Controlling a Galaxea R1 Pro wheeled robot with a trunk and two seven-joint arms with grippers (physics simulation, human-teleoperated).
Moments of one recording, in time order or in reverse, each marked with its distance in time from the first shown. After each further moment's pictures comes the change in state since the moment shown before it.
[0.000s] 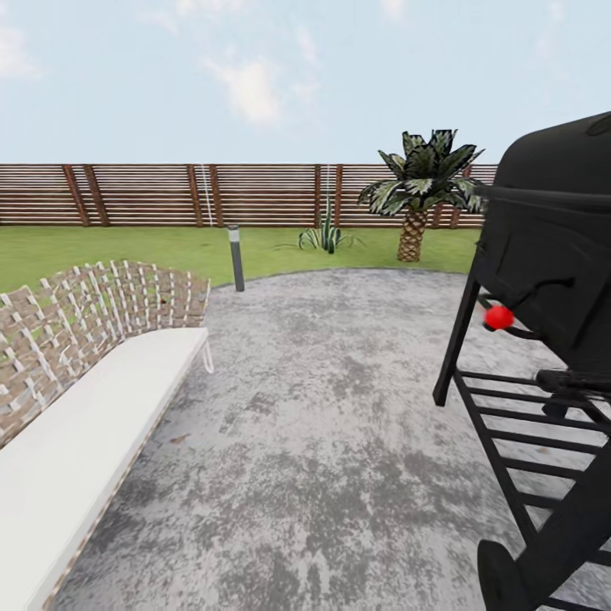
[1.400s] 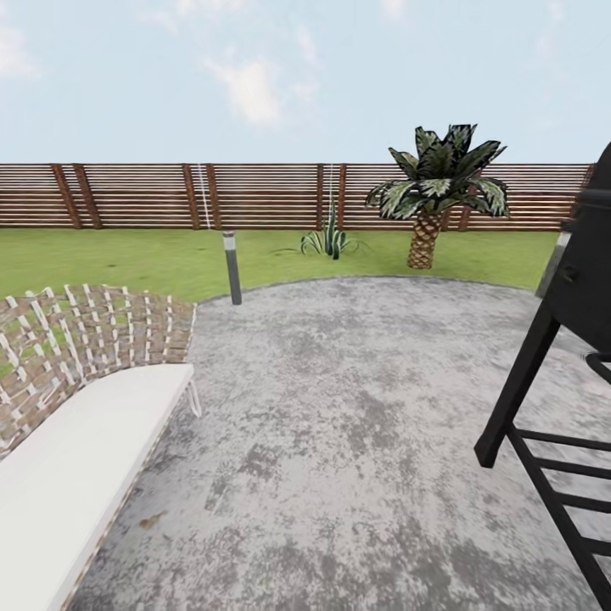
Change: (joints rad) left arm -0.001 0.000 0.000 0.001 0.000 -0.002 0.000; right arm 0.000 0.000 0.000 0.000 0.000 0.000 -0.001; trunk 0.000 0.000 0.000
